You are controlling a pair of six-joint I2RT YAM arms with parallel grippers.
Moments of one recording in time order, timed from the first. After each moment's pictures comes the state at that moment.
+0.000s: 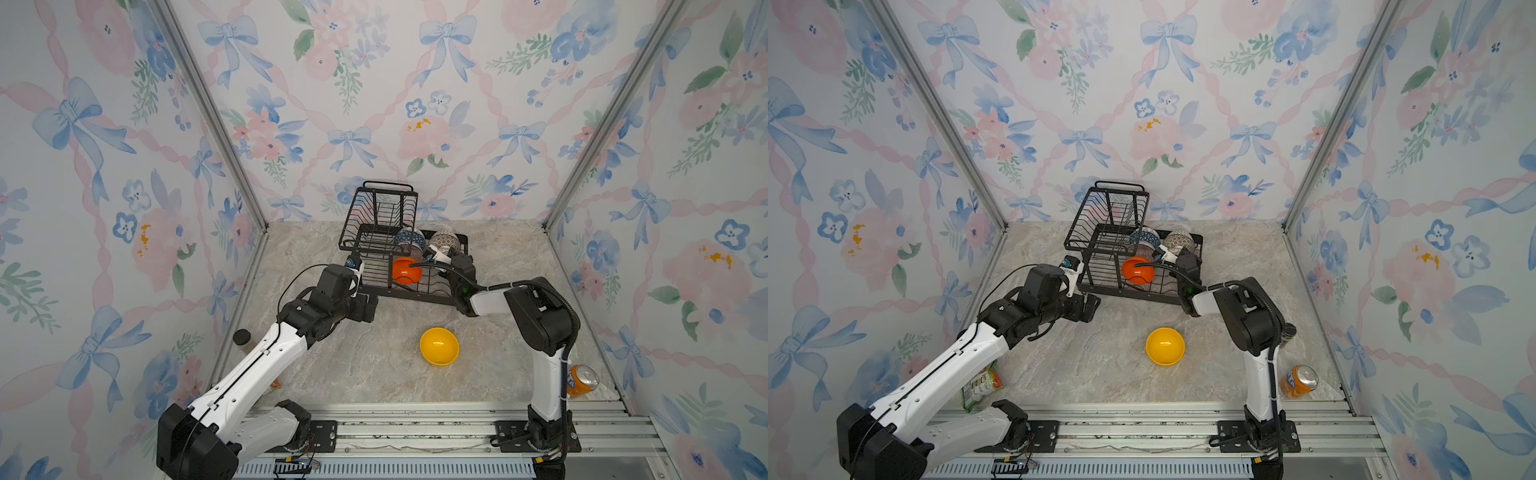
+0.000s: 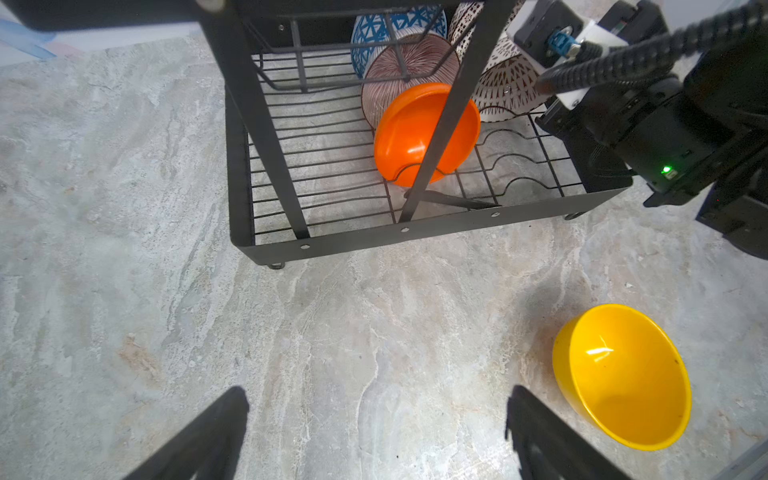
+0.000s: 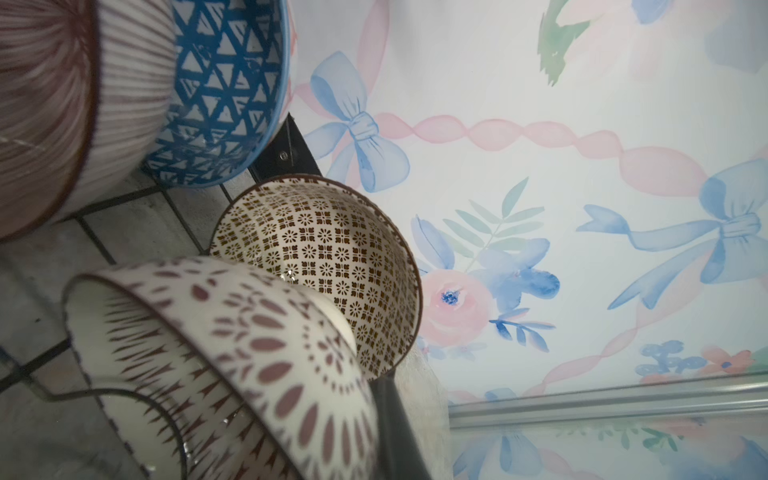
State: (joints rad) left arm -0.51 1.11 0.96 -0.60 -0.06 -0.17; right arm 0.46 2.07 1.06 0.81 0.45 -0.96
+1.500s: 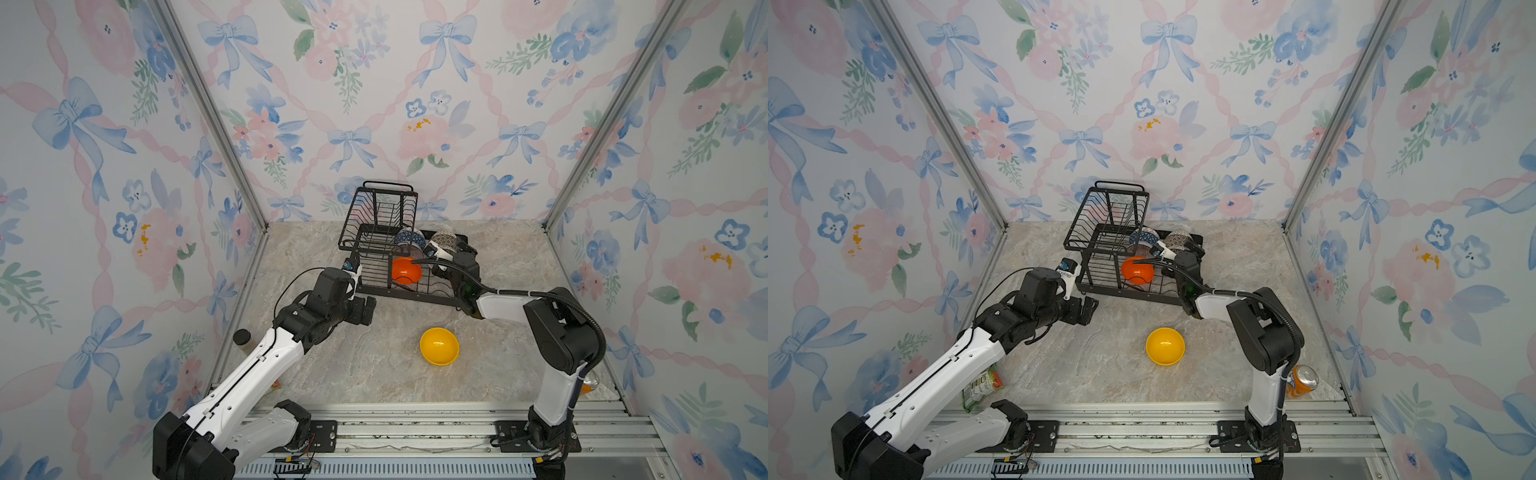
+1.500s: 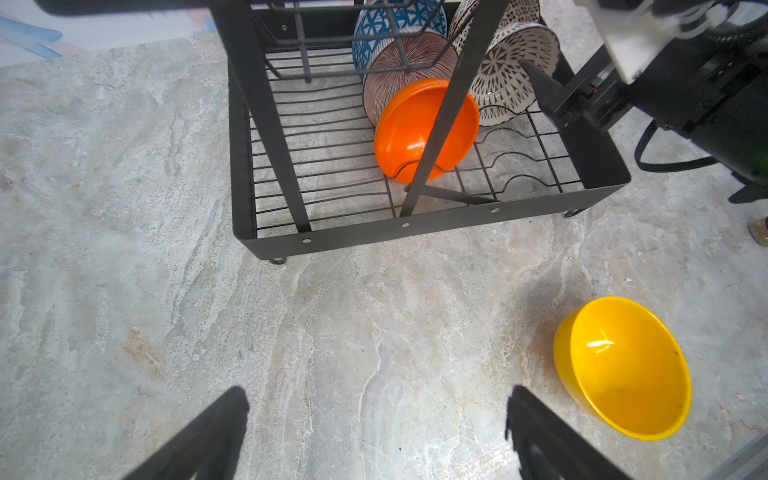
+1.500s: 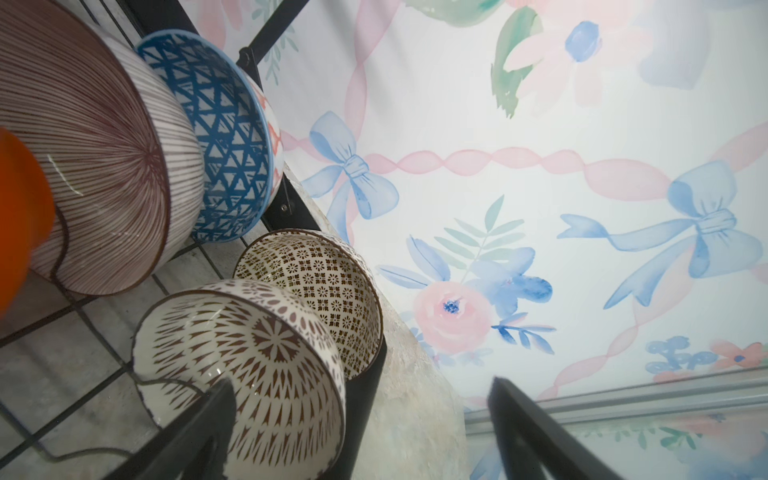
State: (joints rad) left arm -0.50 1.07 0.93 -0.60 -0.05 -0.17; right arm 0.50 1.87 1.00 0.65 0.43 -0.84
